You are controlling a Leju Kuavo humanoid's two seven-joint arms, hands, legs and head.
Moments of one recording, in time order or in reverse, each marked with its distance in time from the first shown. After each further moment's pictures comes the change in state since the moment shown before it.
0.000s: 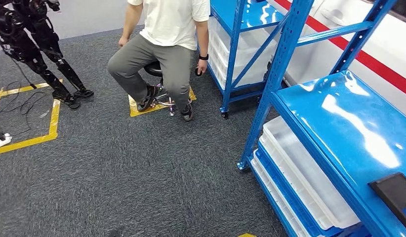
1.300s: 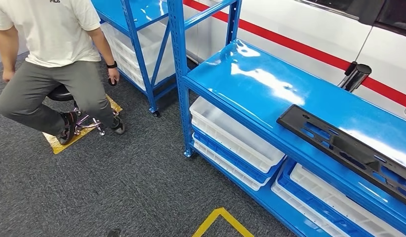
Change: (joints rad) left arm 0.008 -0.005 -0.001 0.000 -0.002 0.014 0.002; right arm 0.002 0.011 -0.005 0.000 0.019 0.015 -0.010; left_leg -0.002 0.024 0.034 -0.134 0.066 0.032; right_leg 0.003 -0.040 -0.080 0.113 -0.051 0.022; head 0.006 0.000
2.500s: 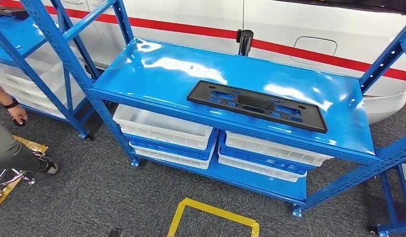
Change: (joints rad) left arm -0.003 0.003 0.001 0.000 -0.018 -0.004 -0.002; right arm 0.001 0.011 -0.018 0.000 0.009 -0.003 0.004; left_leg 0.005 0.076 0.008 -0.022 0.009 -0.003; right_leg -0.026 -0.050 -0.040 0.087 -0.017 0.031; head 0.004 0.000
